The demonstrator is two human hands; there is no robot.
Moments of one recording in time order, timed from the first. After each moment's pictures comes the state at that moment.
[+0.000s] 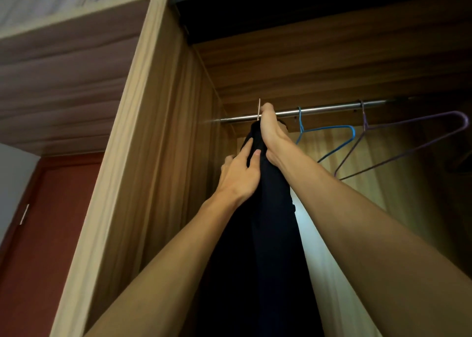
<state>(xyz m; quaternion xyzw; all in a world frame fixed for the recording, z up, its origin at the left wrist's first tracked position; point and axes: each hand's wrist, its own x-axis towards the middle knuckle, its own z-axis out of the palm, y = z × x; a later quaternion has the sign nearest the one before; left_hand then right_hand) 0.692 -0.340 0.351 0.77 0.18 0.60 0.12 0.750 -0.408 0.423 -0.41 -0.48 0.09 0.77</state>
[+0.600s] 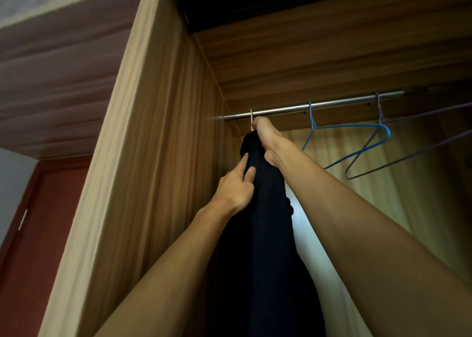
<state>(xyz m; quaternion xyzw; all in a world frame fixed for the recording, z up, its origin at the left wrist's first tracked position) 0.683 -0.298 0.344 0.81 0.21 0.53 0.14 0.759 -0.350 0.442 -0.44 -0.52 0.13 0.72</state>
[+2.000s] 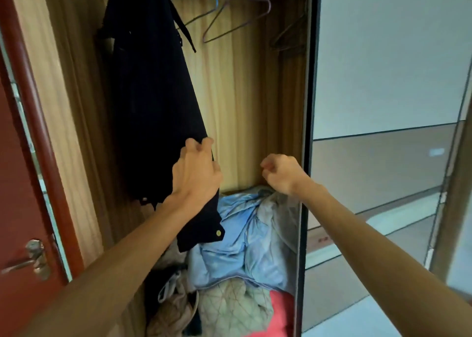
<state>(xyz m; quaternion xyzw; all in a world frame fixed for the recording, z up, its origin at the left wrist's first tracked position) 0.589 -0.574 0.046 0.89 0.18 0.42 0.03 0.736 -0.726 0.033 -0.87 -0.34 -0.13 0.33</state>
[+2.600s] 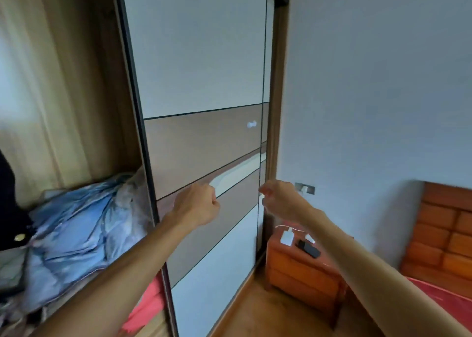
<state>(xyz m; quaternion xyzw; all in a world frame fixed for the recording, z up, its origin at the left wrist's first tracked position) 0.627 -0.872 -0.043 0.98 -0.07 0.12 0.11 0.631 -1.094 -0.053 -0.96 -0.11 -0.13 0.22</state>
